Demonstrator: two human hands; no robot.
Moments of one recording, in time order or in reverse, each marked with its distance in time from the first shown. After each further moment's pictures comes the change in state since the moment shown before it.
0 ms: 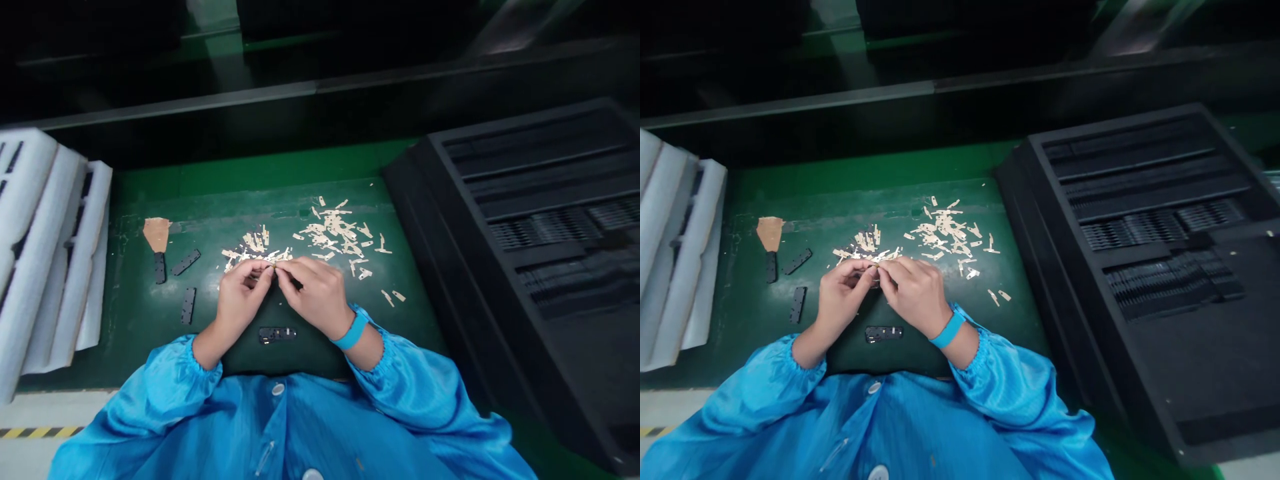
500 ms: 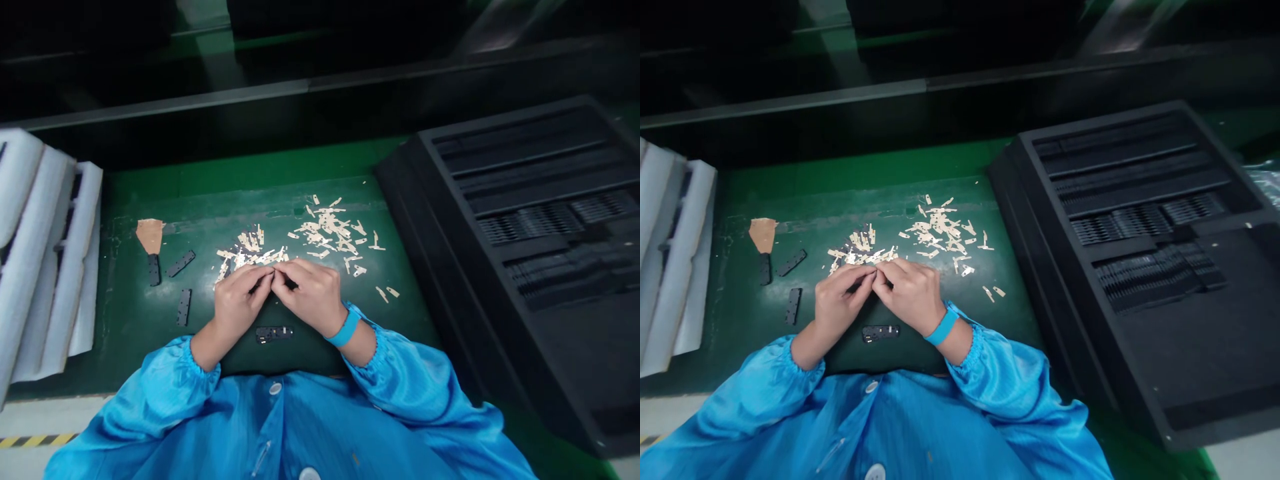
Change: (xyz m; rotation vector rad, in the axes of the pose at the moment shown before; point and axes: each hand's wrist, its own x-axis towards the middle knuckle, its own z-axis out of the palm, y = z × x) left_hand -0.003 -0.003 -0.001 0.378 0.016 0.401; right_hand -0.004 -0.003 0.004 -0.017 0.021 0.072
